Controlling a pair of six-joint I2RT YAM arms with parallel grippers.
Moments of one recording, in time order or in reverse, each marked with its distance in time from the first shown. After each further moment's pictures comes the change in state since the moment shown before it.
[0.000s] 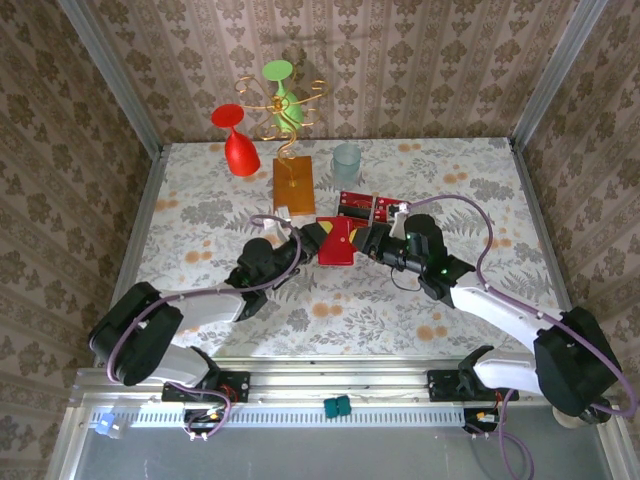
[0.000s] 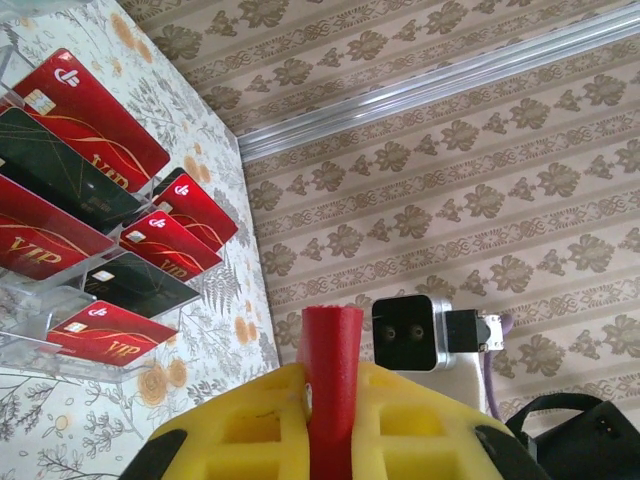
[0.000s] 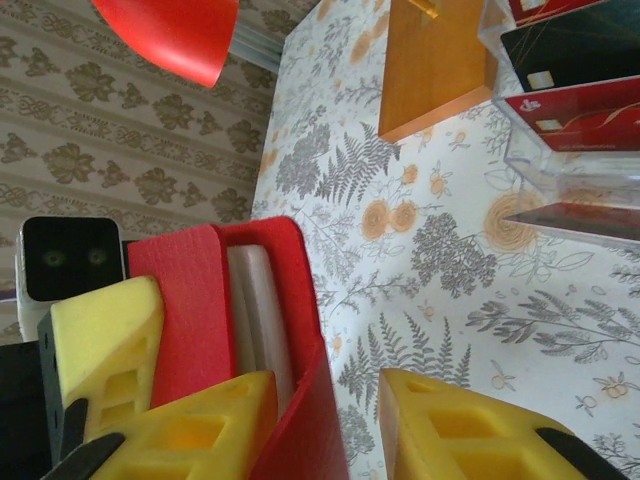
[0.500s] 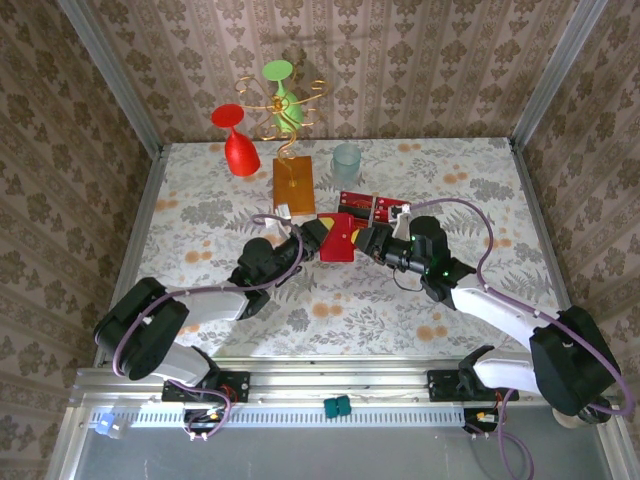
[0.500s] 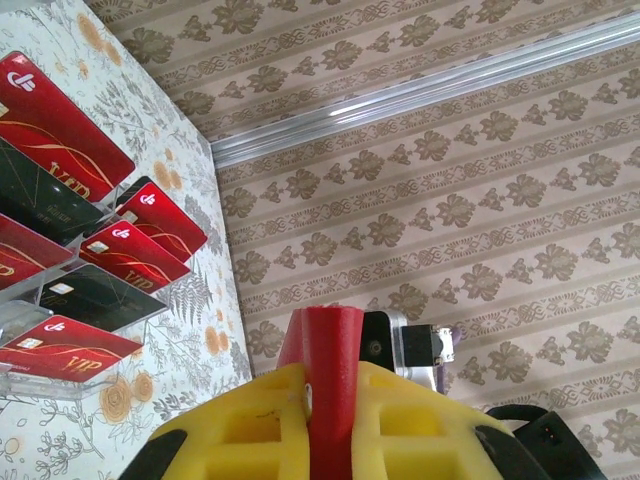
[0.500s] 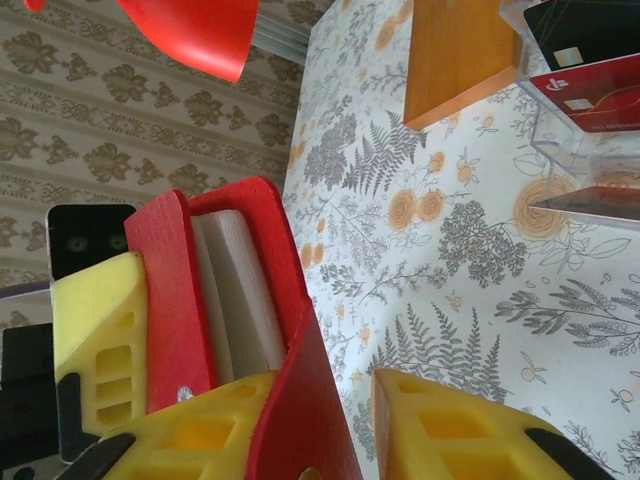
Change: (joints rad) left arm -0.002 0.030 0.011 0.074 0.000 -0.037; right arm -0.032 0.003 -0.046 0.099 -0.087 0.058
